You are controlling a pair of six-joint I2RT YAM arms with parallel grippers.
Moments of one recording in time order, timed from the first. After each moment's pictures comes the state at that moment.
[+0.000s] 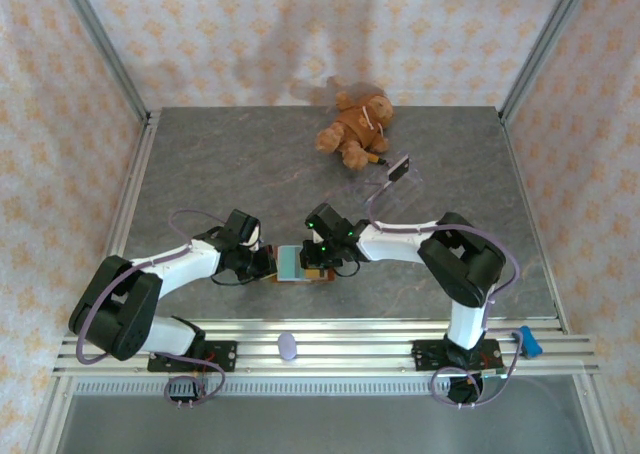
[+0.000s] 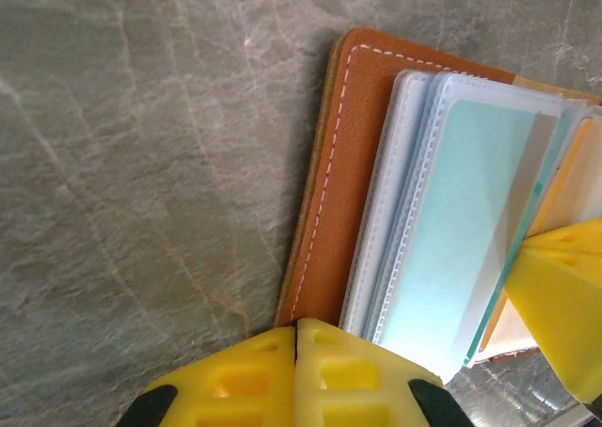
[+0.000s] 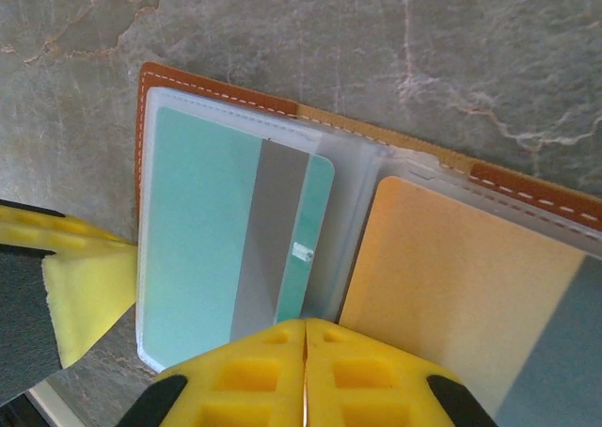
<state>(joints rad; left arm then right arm) -0.38 1.38 0.55 -0.35 0.38 -0.75 0.88 1.82 1.01 -0.20 -0.31 0.75</state>
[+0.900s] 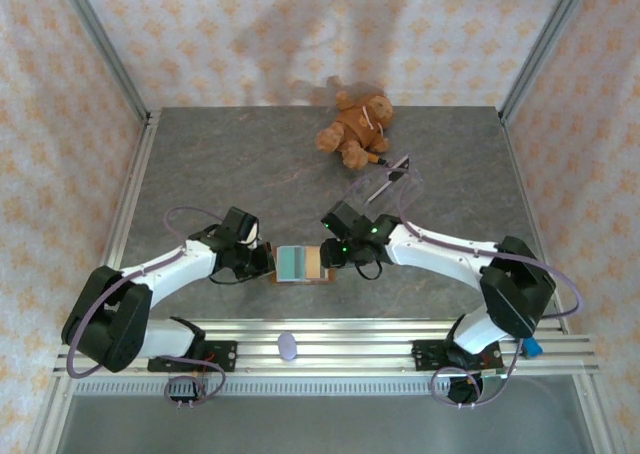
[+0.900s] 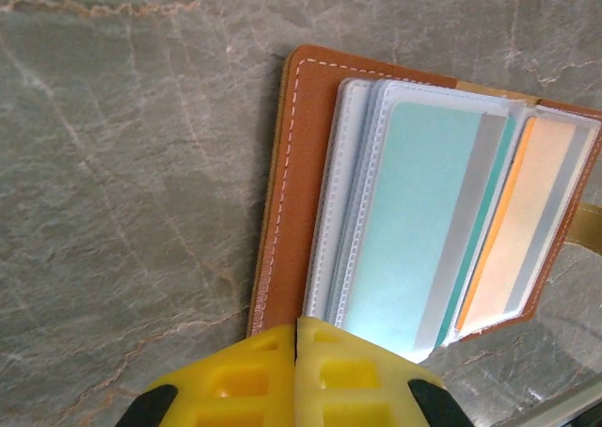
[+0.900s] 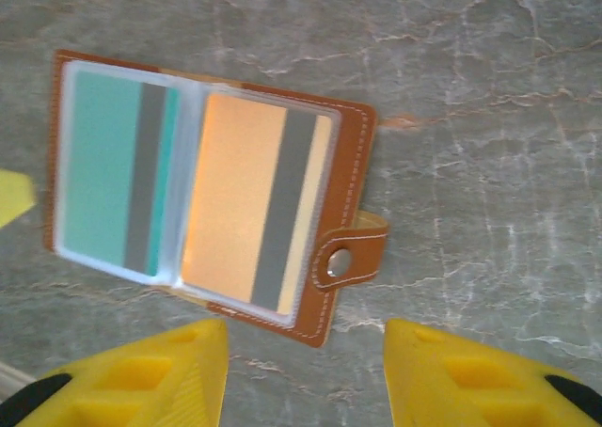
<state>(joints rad) -0.38 1.31 0.58 -0.44 0.36 -0.75 0.90 1.54 1.01 -0.62 -0.01 0.70</state>
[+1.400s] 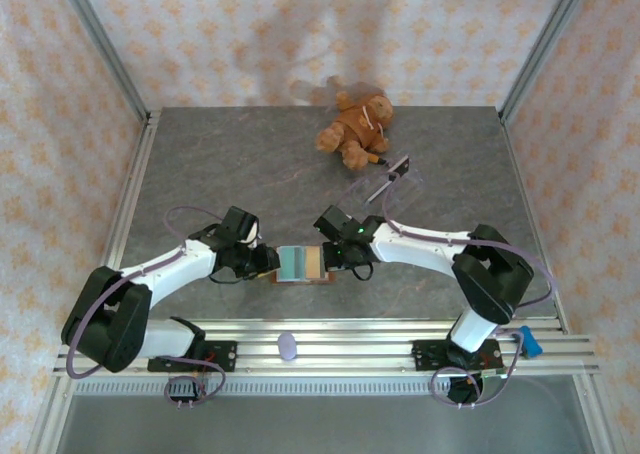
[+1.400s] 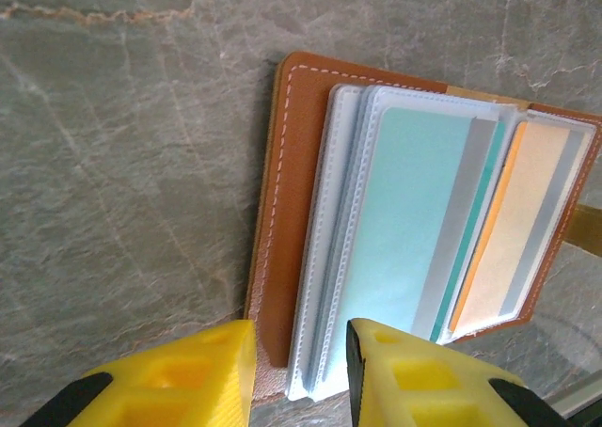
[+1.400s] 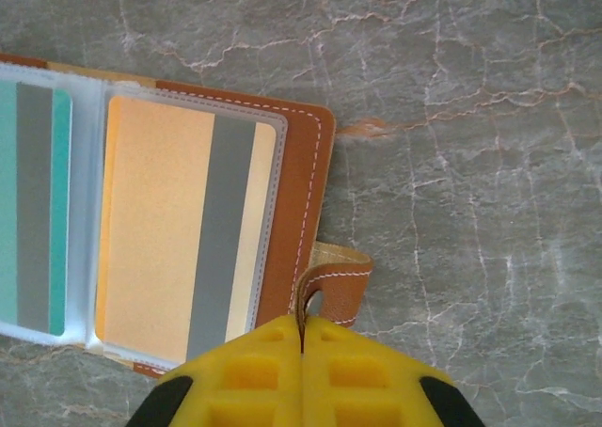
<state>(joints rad) -0.38 1.32 0.58 -0.43 0.37 -0.76 0.90 1.65 1.02 -0.59 0.03 0.71</state>
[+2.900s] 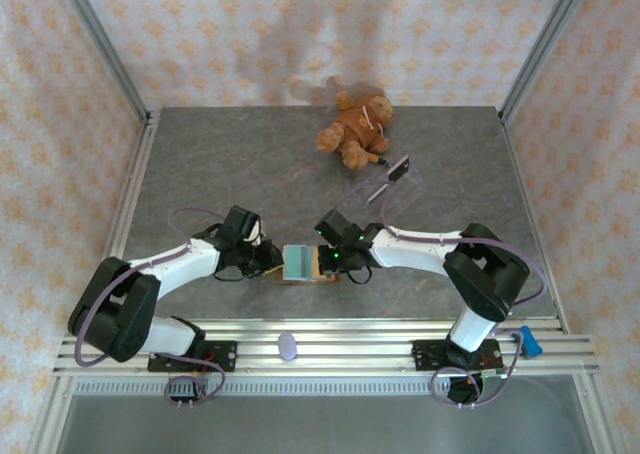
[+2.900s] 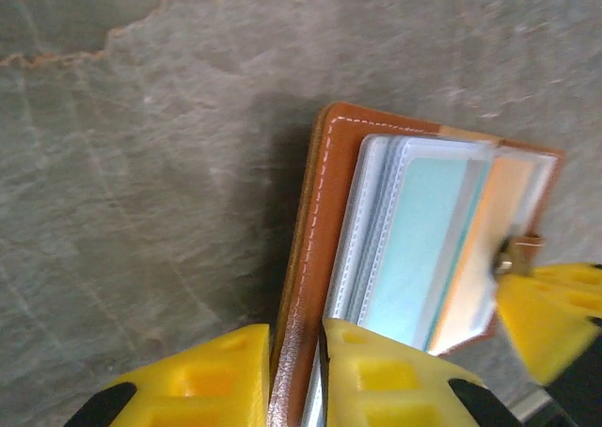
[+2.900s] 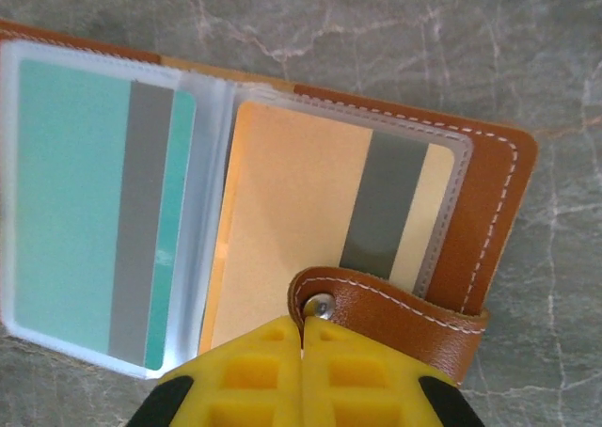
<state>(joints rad) -0.38 1.35 0.55 -0.27 0.43 -0.83 0.90 1.68 0.93 -0.38 -0.10 0.73</state>
